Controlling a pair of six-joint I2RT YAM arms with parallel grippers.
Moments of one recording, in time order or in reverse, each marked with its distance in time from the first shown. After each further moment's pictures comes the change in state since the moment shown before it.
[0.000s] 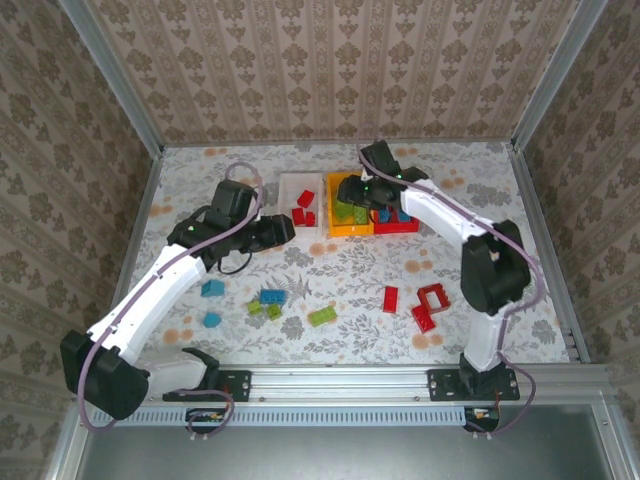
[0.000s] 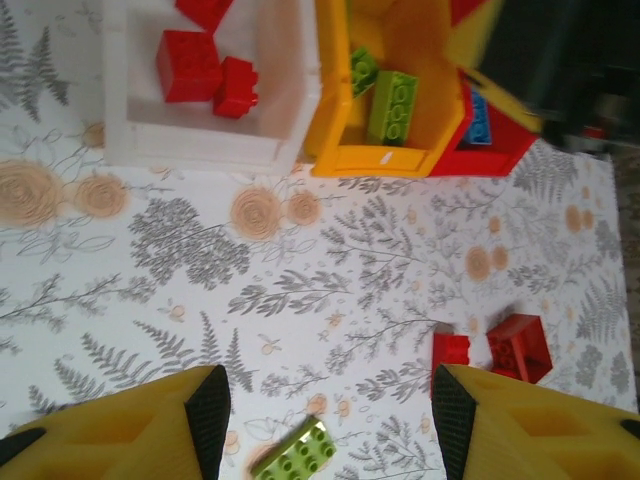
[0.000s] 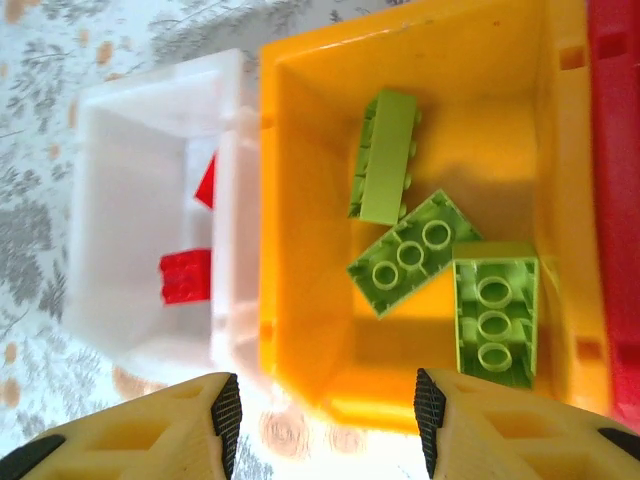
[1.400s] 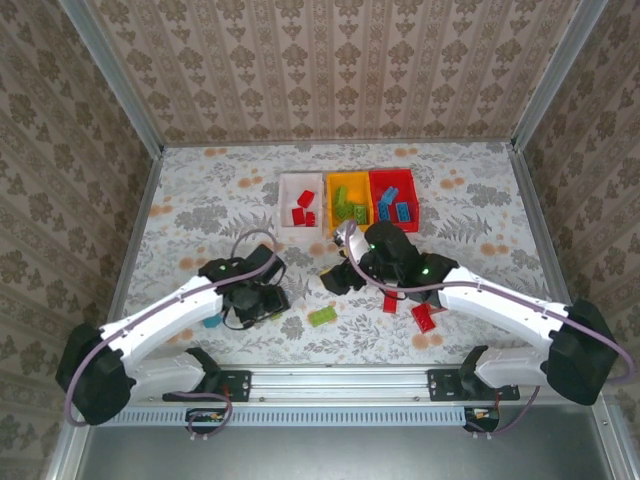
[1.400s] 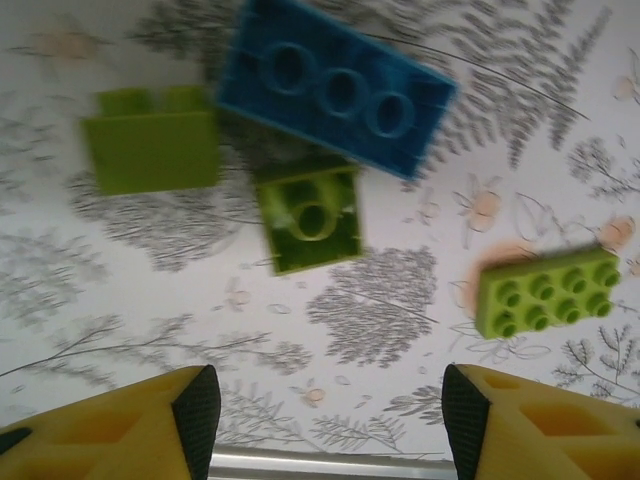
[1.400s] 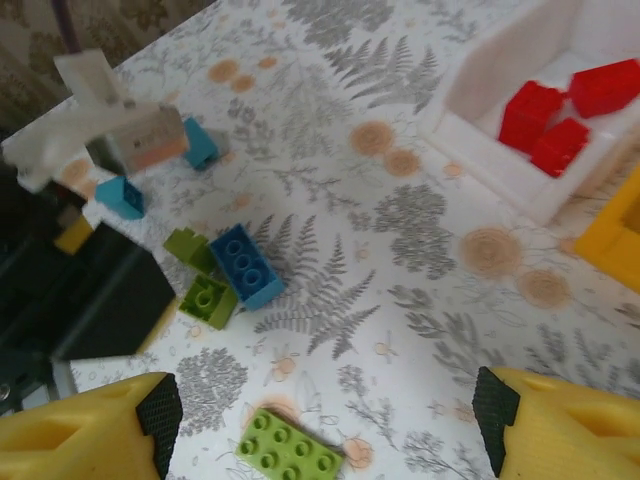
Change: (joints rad) left arm -0.304 -0.023 -0.328 -0.189 -0.151 -0.470; right arm 0.328 -0.628 -0.686 0.331 -0.063 -0.462
